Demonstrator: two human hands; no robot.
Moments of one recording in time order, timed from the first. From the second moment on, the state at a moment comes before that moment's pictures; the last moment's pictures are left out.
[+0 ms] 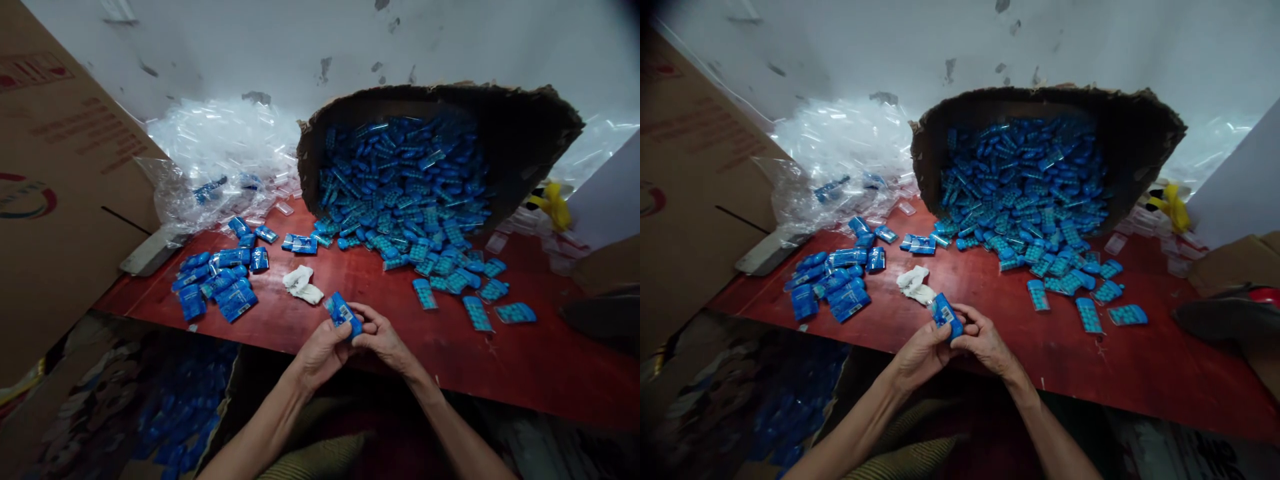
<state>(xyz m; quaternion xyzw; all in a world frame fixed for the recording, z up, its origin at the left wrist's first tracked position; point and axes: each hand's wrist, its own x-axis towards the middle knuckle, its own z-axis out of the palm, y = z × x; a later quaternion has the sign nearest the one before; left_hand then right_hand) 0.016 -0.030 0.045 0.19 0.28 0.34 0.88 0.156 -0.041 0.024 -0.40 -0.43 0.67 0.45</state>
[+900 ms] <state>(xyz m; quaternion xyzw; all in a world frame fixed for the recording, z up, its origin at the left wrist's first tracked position) 0.032 -0.046 0.043 0.16 0.36 0.41 0.82 0.155 -0.043 0.008 -0.45 -0.49 0.59 0.45</state>
